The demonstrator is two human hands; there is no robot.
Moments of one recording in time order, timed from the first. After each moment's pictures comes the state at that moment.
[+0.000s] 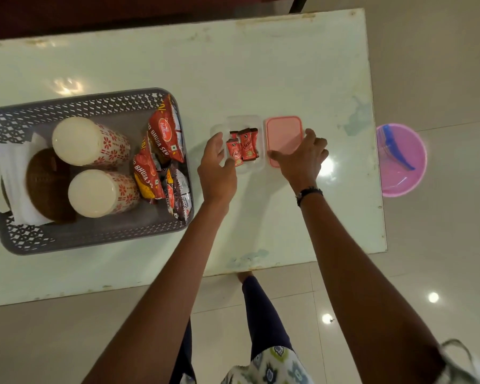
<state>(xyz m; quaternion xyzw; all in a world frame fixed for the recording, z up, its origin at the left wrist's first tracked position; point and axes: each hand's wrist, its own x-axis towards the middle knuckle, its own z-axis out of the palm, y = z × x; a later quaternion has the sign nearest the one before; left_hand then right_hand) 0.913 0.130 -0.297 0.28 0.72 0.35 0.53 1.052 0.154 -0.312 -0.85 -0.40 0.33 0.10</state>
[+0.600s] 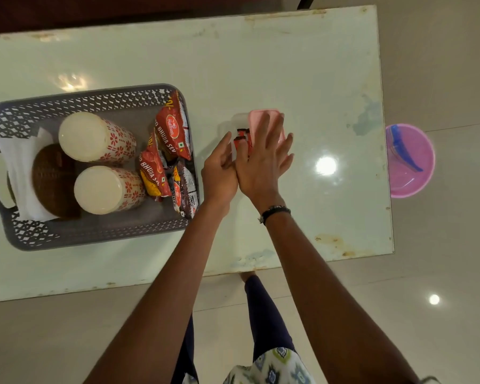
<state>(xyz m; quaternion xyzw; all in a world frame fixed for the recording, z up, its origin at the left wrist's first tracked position) 0.903 0.125 -0.294 0.23 0.66 0.39 0.61 0.967 0.137 -0.305 -0.79 -0.52 0.31 0.11</state>
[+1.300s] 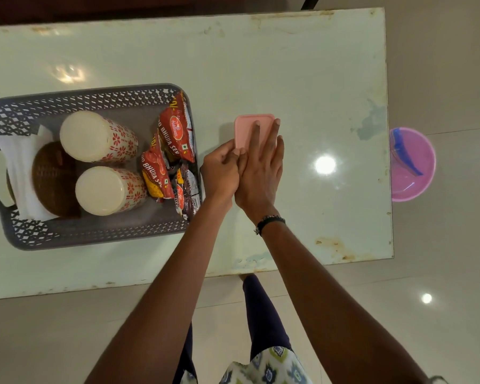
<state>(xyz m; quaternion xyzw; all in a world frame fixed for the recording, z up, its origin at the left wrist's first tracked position) 0.901 0.135 -0.303 0.27 0.72 0.34 0.55 0.960 0.121 -0.322 -0.77 -0.60 0.21 0.07</state>
